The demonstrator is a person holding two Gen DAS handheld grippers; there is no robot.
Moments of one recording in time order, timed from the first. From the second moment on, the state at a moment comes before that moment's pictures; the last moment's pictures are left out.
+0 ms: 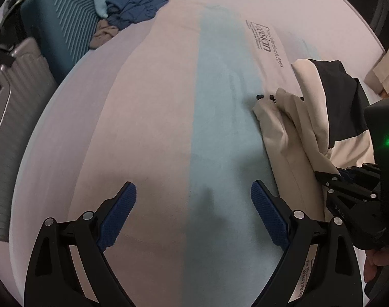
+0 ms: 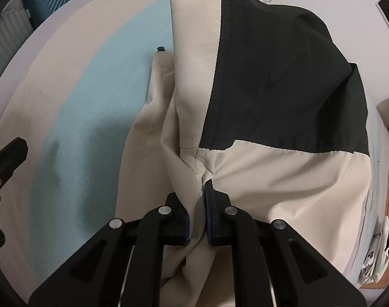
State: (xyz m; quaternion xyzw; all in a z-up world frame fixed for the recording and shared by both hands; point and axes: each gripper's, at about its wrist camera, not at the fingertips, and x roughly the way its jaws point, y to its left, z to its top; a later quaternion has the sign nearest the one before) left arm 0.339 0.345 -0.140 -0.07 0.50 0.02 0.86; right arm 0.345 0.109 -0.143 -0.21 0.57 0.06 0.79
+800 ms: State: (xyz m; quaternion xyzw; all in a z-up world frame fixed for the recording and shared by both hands) left arm 0.301 0.352 -0.138 -0.10 0.52 0.03 0.85; right arm 0.302 0.070 -0.121 -0.21 0.54 0.20 0.79
